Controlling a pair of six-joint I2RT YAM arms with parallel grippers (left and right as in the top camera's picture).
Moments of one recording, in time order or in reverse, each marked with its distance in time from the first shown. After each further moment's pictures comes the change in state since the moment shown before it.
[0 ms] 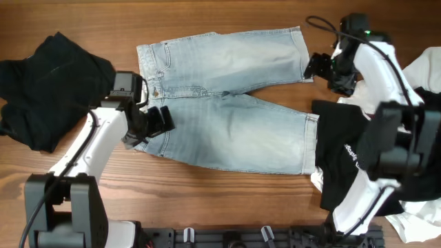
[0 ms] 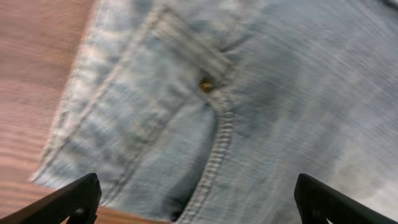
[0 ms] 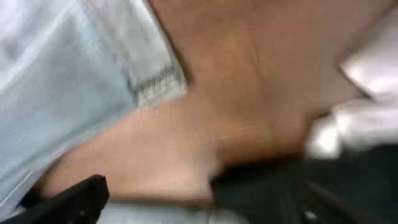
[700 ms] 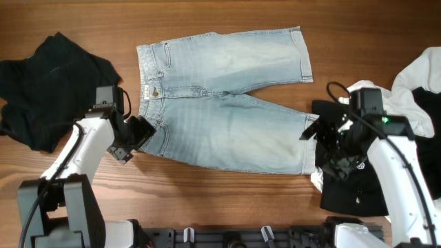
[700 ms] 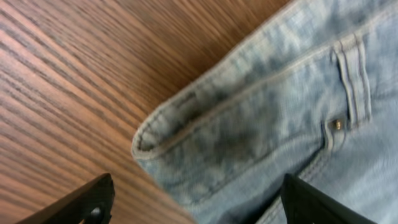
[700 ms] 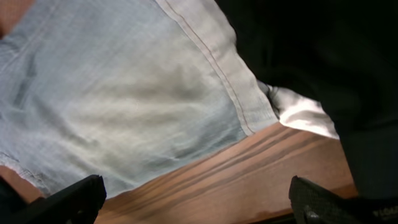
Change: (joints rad) left arm 0.137 -0.023 -0.123 0.053 -0.035 -0.273; right arm 0.000 -0.770 -0.762 -0.068 -0.222 0.410
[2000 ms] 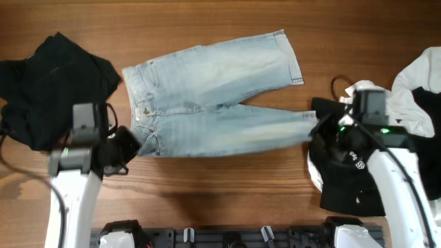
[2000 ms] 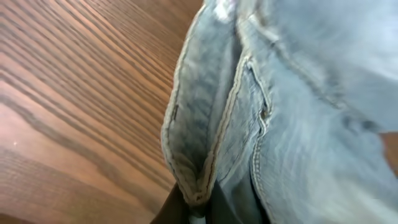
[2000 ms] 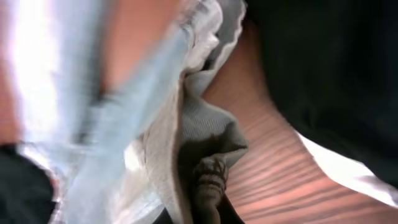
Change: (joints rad) left arm -0.002 -0.531 0.027 -0.301 -0.009 0.082; right arm 0.002 -0.086 0.038 0.190 -0.013 -0.016
